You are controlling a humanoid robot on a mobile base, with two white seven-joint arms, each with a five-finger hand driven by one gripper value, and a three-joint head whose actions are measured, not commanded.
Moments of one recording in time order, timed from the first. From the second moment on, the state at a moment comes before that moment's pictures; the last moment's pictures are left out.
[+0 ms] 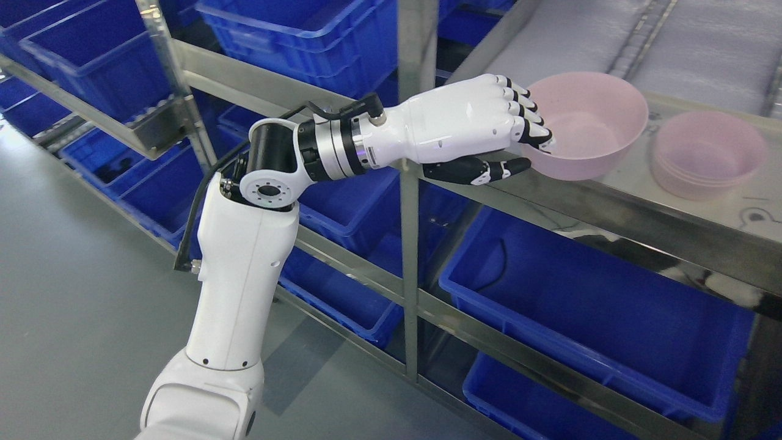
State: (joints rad) left arm -0.77 0.00 -0.20 -1.60 -0.42 -0.78 -0.92; right arm 0.00 0.00 0.05 0.00 0.05 -0.08 -0.02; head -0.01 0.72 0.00
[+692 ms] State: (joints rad) left arm -0.85 0.07 -0.11 -1.54 -0.70 -0.78 -0.99; right arm 0.00 0.00 0.05 0.00 0.05 -0.08 -0.02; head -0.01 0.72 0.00
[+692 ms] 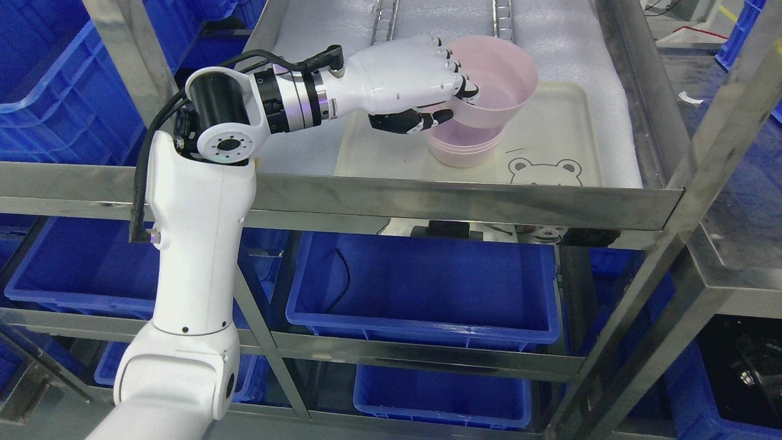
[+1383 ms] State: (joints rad) left arm -0.81 0.09 -0.10 -1.48 -0.77 -0.78 -0.98; right arm 0.00 0.00 0.05 0.00 0.05 -0.08 -0.02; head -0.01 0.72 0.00
